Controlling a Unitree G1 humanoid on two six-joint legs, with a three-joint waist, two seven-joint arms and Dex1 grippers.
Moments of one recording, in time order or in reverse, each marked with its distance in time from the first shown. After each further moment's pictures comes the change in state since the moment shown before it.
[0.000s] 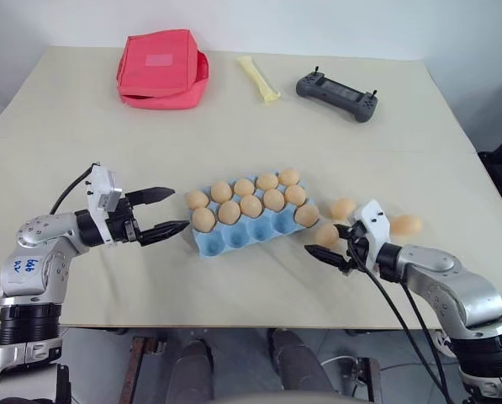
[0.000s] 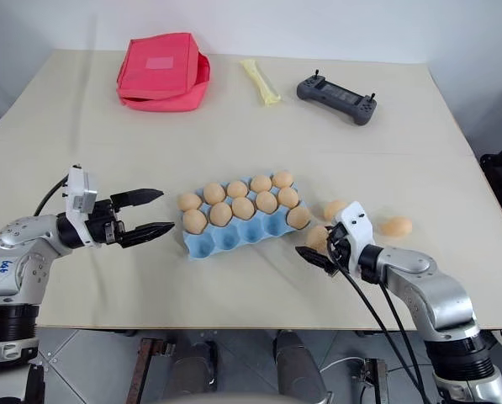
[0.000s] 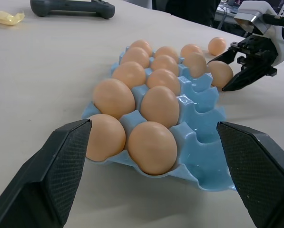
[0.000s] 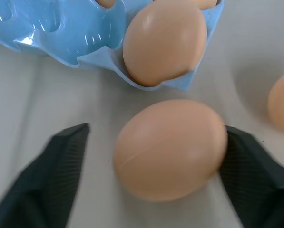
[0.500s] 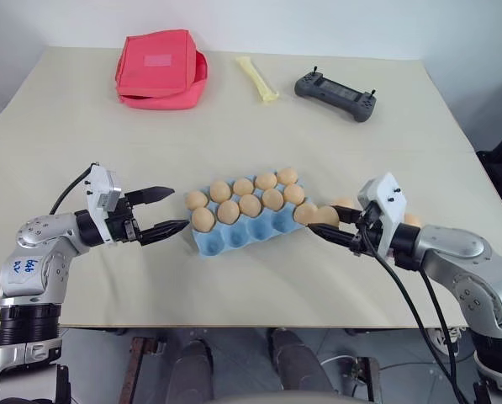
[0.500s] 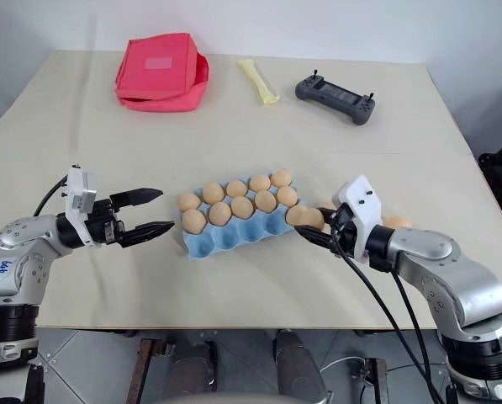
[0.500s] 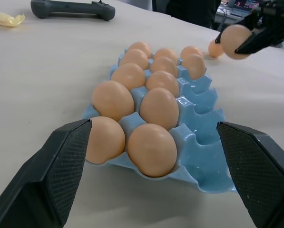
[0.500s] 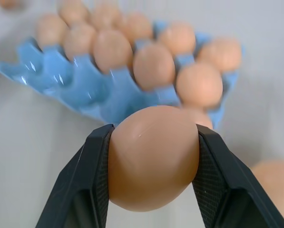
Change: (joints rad) left arm -0.005 0.001 0.000 0.005 -0.006 -0.001 -0.001; right arm -0.137 -0.056 -0.083 -0.216 0.132 0.171 -0.014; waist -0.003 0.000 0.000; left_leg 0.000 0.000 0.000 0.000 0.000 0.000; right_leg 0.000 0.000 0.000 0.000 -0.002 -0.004
